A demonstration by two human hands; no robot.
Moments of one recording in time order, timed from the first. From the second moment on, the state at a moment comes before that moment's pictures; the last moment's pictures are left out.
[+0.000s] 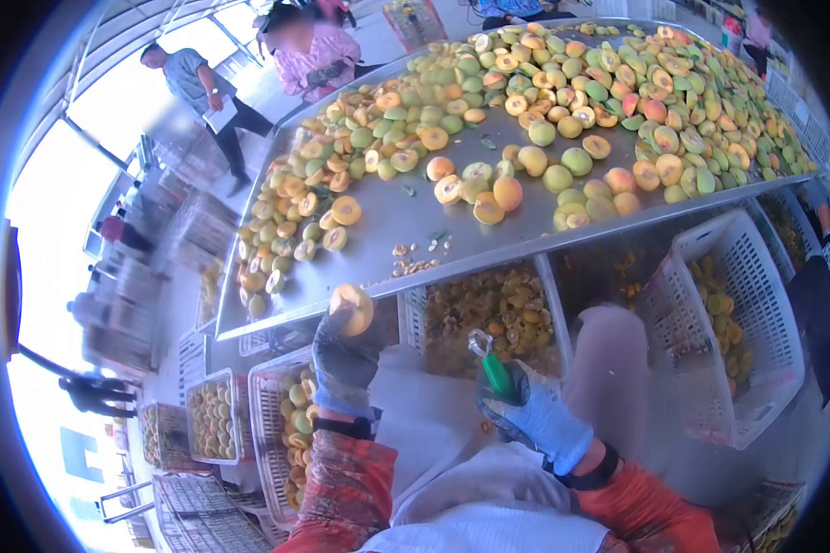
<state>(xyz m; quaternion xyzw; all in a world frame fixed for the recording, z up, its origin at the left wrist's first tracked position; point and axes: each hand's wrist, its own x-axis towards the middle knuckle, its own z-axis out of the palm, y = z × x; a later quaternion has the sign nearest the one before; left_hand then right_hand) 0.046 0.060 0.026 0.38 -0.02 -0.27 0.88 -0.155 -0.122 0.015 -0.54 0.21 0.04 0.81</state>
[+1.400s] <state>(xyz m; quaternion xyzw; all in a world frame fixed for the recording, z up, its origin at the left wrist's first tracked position) -0.002 0.018 0.056 0.63 -0.15 -0.19 0.73 -0.115 -0.117 0.080 -0.70 0.09 0.20 0.68</state>
